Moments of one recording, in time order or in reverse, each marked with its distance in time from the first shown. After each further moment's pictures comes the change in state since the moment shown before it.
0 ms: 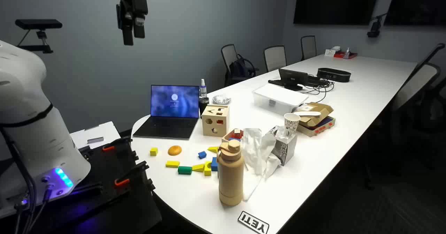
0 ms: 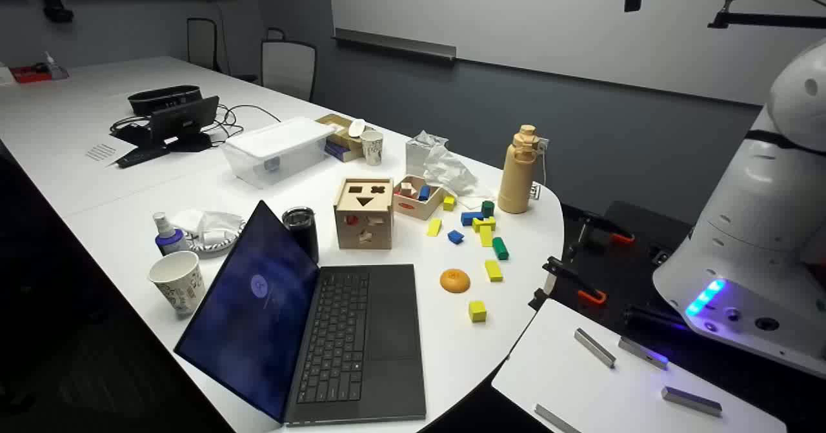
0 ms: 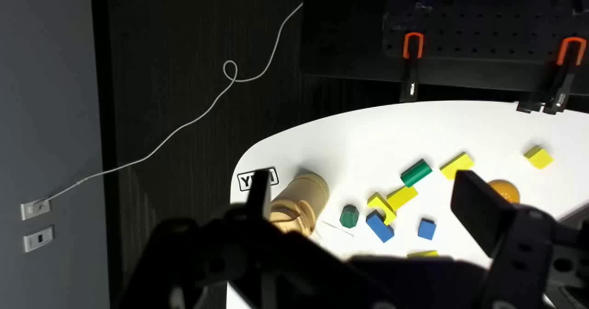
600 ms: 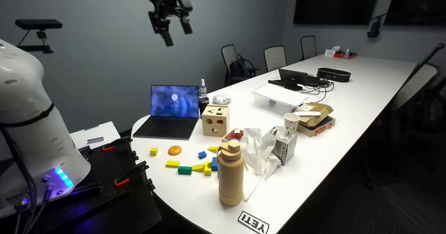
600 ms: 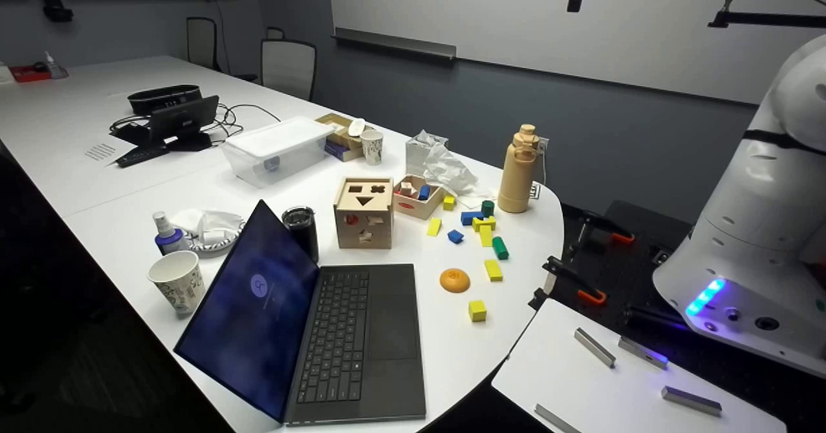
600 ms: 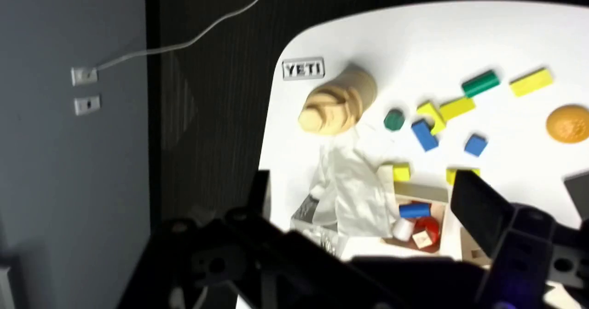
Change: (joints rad) arm 0.082 0.112 -0.076 -0.008 -0.142 0.390 -0.038
